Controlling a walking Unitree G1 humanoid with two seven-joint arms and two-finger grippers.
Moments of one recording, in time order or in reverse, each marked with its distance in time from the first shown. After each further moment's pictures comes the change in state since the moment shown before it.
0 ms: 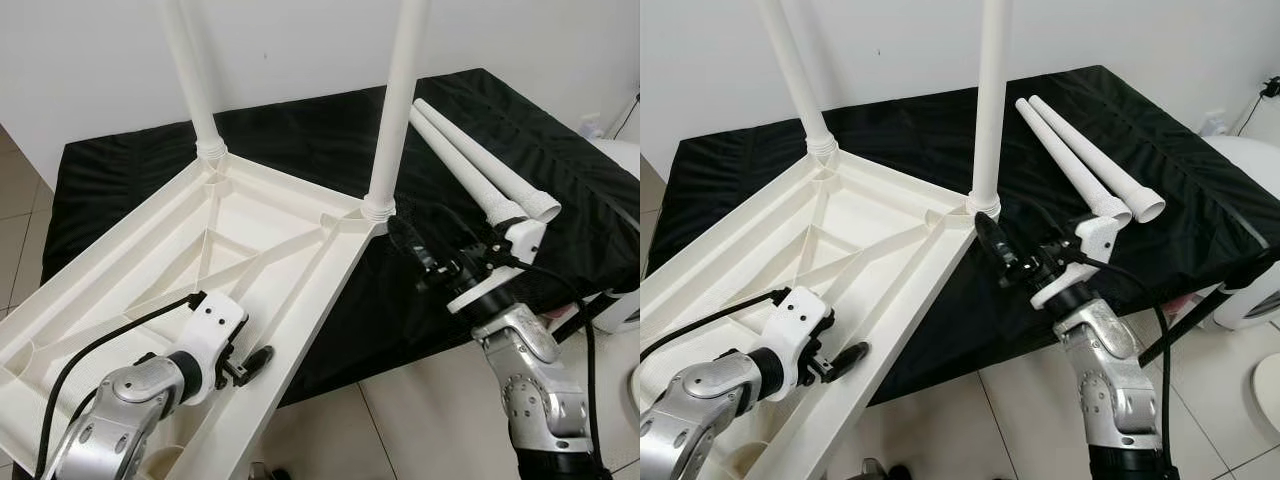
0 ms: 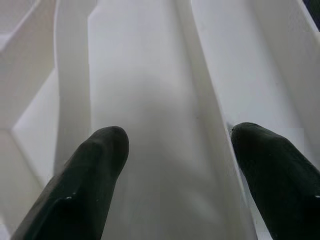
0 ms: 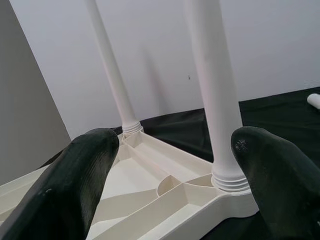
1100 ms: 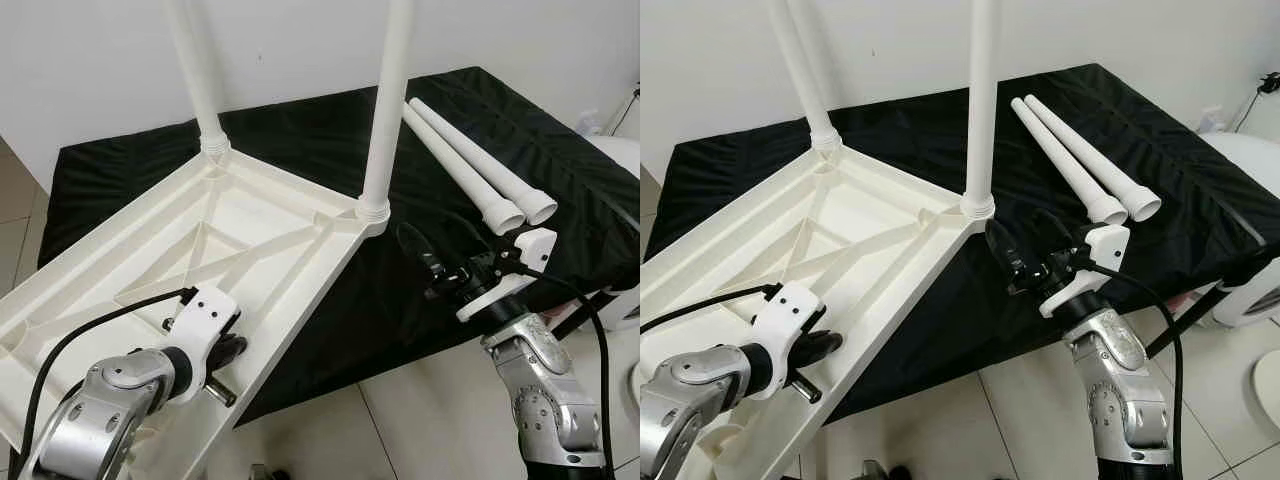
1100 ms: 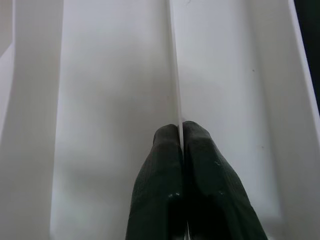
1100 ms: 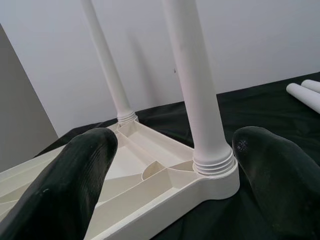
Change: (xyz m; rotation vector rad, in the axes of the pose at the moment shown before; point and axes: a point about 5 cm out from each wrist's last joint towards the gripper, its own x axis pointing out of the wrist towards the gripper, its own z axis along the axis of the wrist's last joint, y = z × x) left arm -0.002 0.003 0.006 -0.063 0.117 -0.023; right arm -0.010 -0.002 0.001 -0.009 0.030 -0.053
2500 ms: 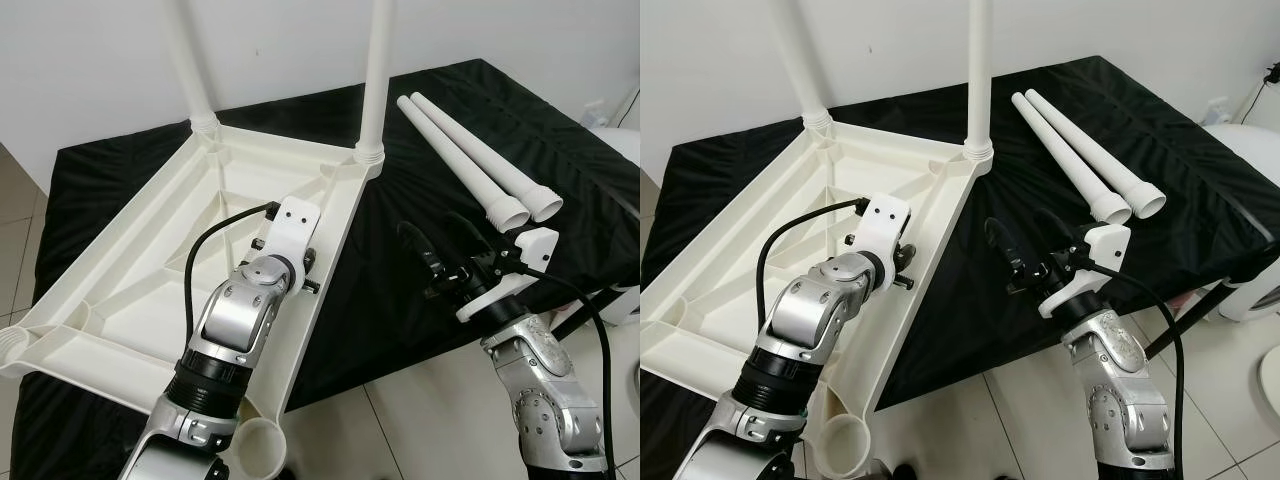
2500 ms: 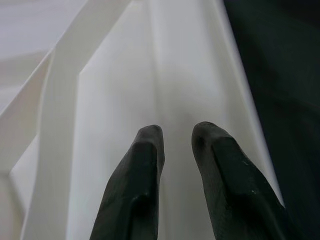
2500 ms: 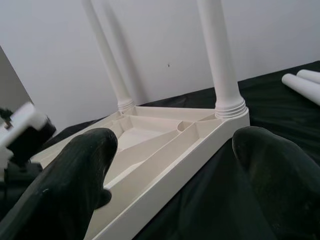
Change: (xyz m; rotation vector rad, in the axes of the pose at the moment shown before) left arm 0.080 -0.013 0.110 -0.048 -0.229 0.212; right arm -0.001 0.005 0.002 0.000 0.004 -0.015
